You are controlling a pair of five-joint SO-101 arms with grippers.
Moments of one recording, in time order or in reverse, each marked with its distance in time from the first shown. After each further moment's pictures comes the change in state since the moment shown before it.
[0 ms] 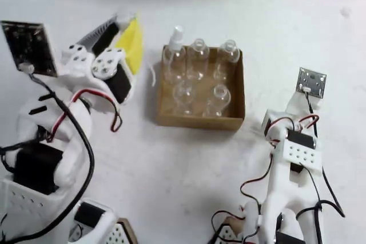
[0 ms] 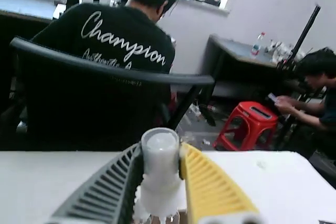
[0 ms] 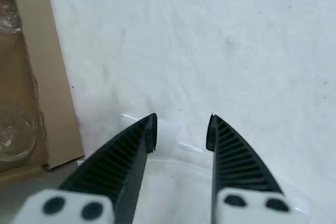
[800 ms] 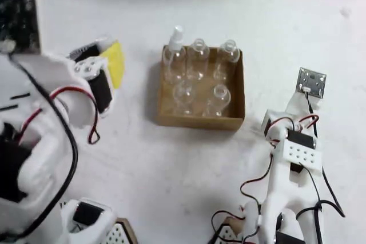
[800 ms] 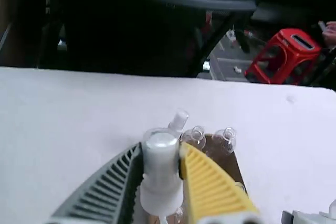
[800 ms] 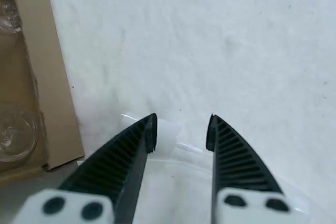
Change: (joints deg) left arm -3.4 13.4 -32.3 38.9 0.2; right arm 0.0 0.0 0.0 0.0 0.0
